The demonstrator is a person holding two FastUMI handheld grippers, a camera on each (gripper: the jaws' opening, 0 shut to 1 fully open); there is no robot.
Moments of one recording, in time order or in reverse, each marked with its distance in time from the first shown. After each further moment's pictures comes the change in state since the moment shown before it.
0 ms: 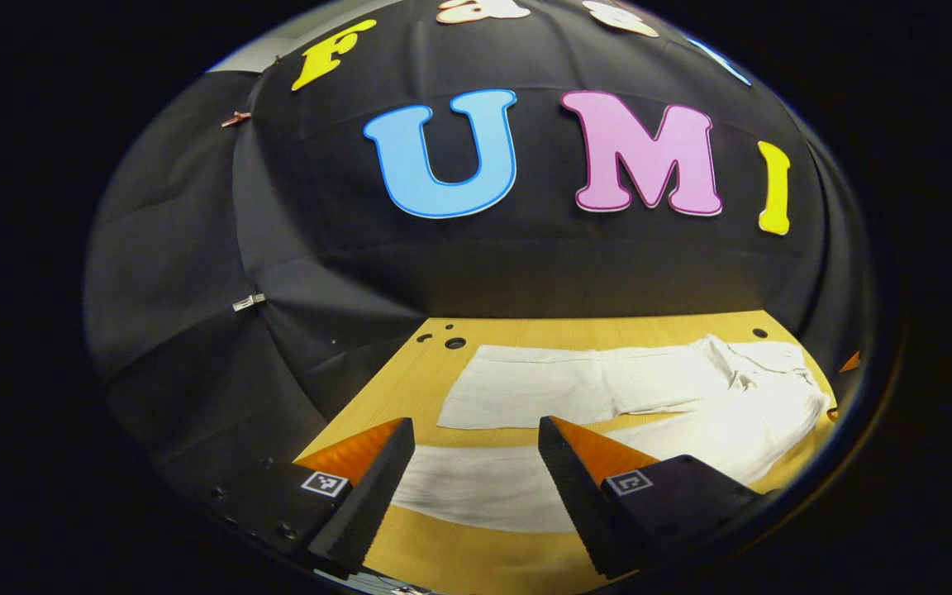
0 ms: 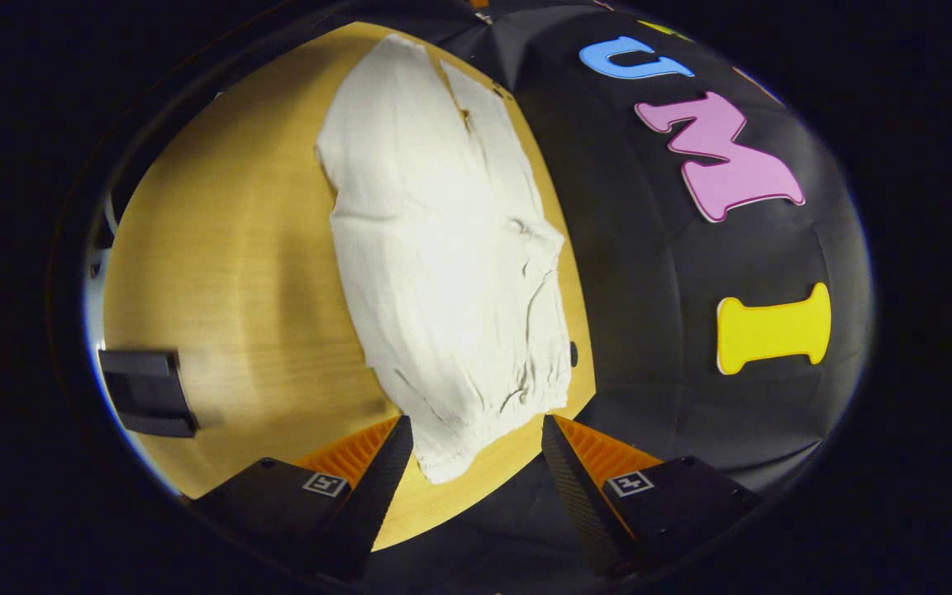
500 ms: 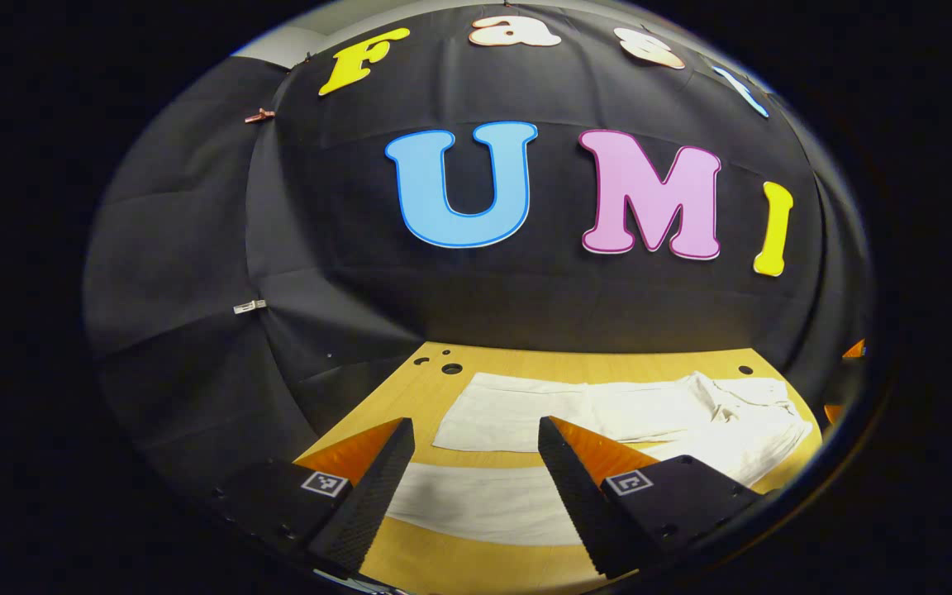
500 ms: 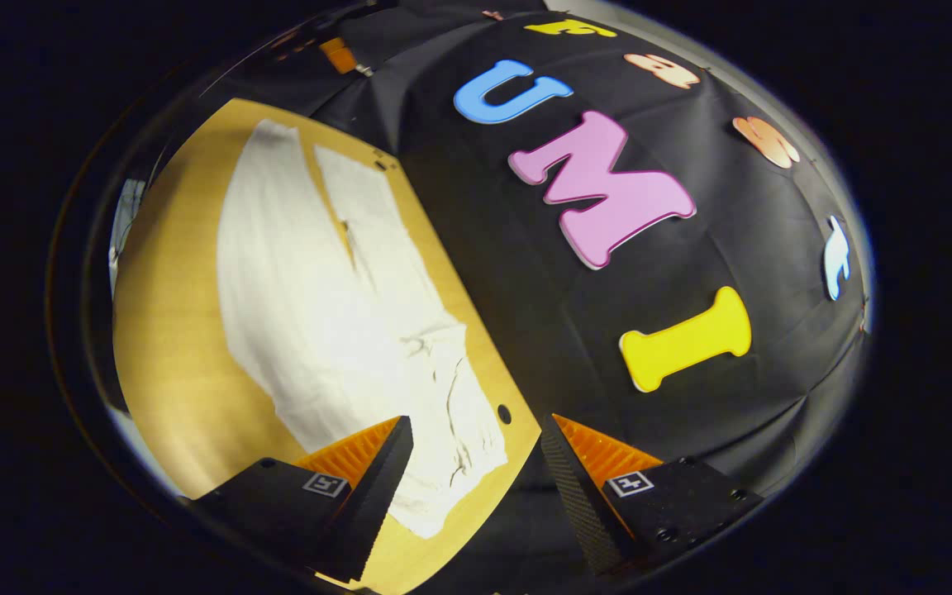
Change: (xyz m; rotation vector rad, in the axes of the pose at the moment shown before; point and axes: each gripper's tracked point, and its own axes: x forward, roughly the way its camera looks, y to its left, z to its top) left arm -0.019 0.021 0.027 -0.083 -0.112 -0.024; right arm -0.075 -0.069 0.122 0.240 -0.172 -0.237
